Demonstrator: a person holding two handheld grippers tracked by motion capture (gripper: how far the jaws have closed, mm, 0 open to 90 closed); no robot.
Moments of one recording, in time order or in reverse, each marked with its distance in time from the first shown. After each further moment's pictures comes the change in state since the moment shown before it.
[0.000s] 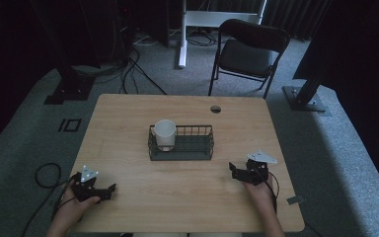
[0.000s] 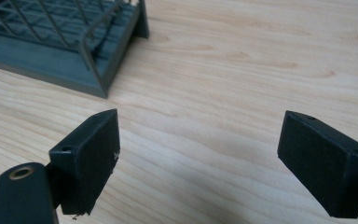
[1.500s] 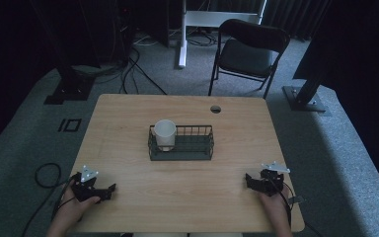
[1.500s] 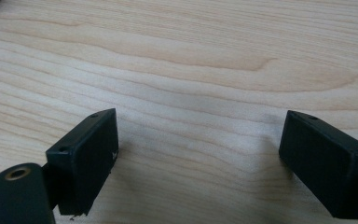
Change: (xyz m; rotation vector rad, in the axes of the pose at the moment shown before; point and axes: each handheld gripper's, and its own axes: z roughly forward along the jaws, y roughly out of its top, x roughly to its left) left arm 0.000 0.000 0.000 0.000 0.000 0.000; right arm -0.039 -0.043 -0.013 0.135 -0.135 0.062
